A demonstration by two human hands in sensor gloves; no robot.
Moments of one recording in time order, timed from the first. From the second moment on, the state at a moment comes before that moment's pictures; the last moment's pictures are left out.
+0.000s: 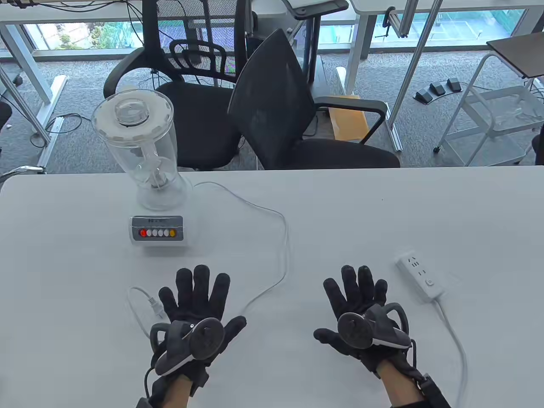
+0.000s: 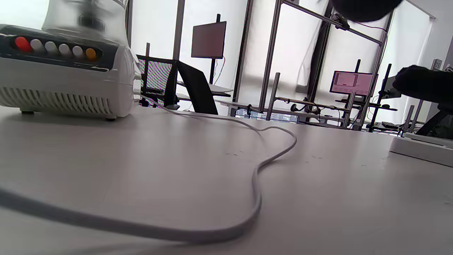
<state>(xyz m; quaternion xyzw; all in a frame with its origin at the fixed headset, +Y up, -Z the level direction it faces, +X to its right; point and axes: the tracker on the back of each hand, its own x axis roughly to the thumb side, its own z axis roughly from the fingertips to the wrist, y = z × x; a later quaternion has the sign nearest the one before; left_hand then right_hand) -0.173 -0.711 -0.228 0.03 -0.14 0.07 0.99 0.162 -0.754 -0.256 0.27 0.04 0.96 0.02</state>
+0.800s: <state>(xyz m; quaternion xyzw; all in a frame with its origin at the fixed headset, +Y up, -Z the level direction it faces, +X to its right) -0.175 -0.714 -0.232 0.01 -0.14 0.10 0.98 0.204 -0.749 -0.267 0.17 0.03 0.99 0.01</state>
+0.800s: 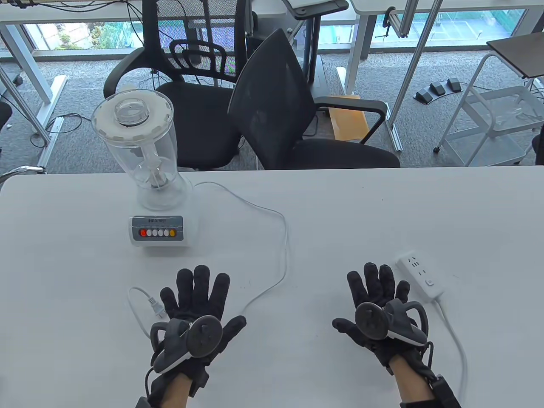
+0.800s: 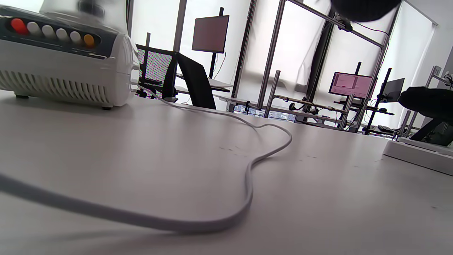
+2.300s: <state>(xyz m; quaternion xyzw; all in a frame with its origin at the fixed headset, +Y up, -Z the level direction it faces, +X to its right) -0.188 -0.714 -0.236 -0.01 -0.14 0.13 0.98 0.327 -0.760 -0.338 -0.16 0.10 0.98 0.01</state>
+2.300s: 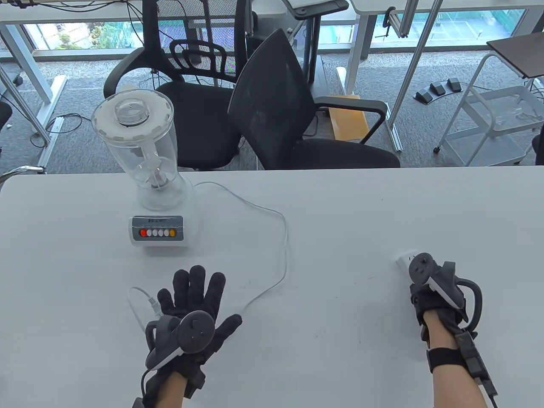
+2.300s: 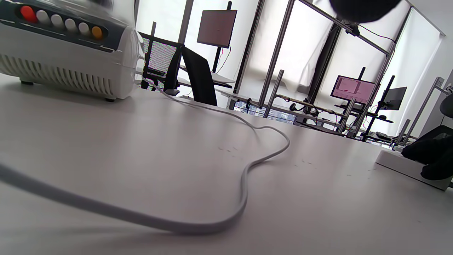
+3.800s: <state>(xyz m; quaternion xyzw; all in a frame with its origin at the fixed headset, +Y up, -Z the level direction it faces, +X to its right) -0.203 -0.705 -0.234 0.01 -0.12 0.14 0.98 0.143 -0.716 -0.297 0.20 -0.01 0.98 0.09</state>
